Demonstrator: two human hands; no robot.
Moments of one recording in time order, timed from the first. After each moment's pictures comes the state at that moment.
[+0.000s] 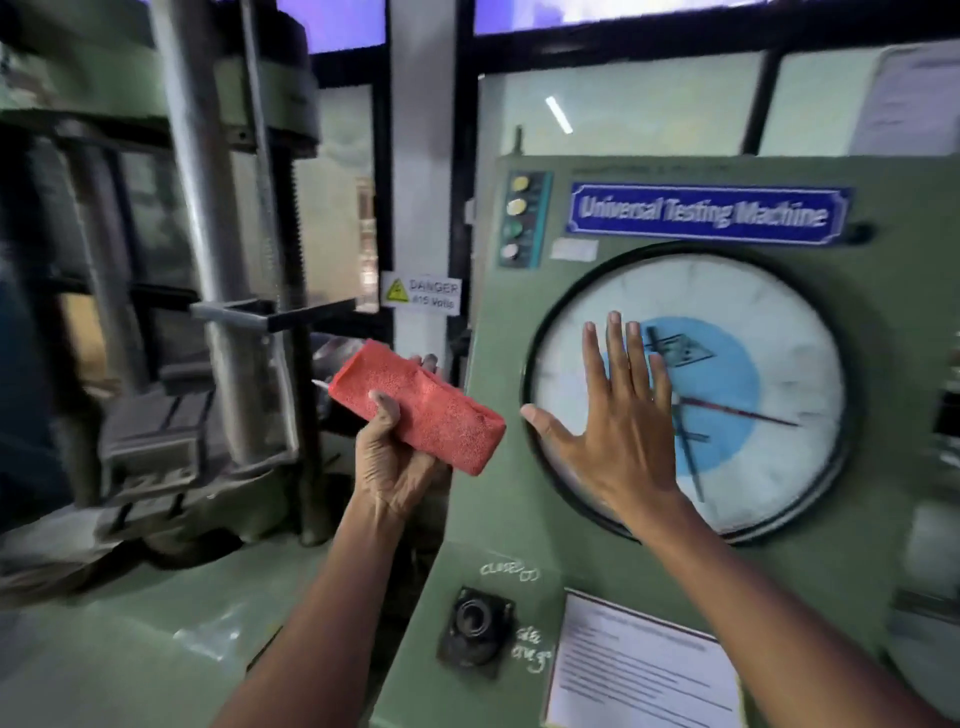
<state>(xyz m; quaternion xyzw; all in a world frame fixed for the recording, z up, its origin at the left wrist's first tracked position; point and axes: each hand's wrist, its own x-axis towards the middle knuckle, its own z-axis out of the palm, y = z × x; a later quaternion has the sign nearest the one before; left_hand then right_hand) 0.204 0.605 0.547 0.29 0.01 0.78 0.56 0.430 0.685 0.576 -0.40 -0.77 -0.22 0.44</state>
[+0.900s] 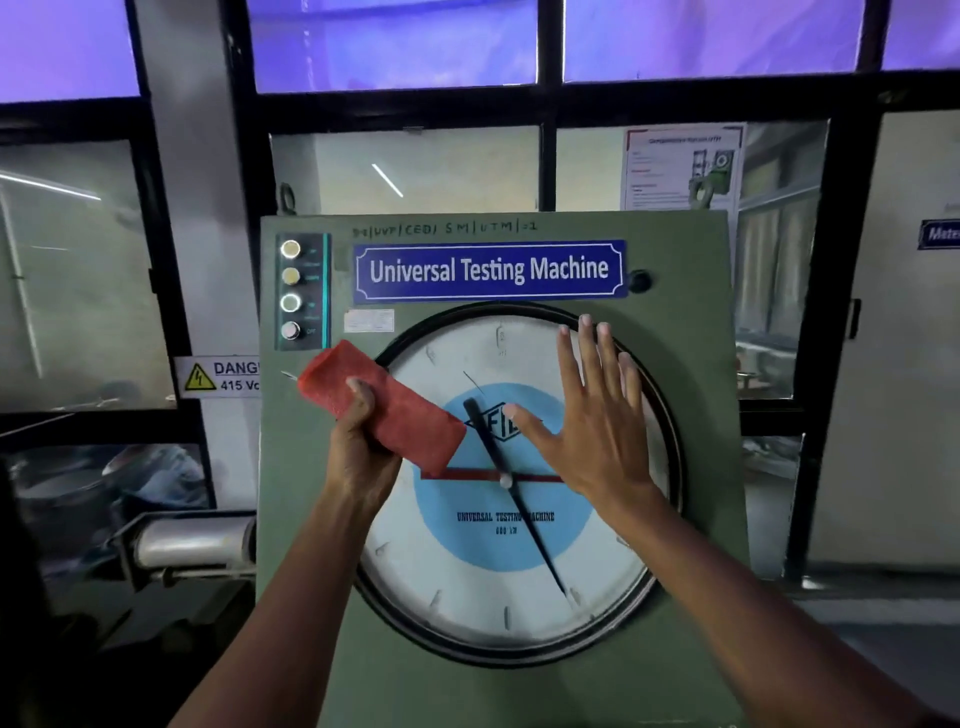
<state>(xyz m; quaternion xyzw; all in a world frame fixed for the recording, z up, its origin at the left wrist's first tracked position) 0.336 0.870 0.622 0.34 0.09 0.76 0.55 0.589 0.875 0.629 -0.53 -0.68 -0.31 0.41</state>
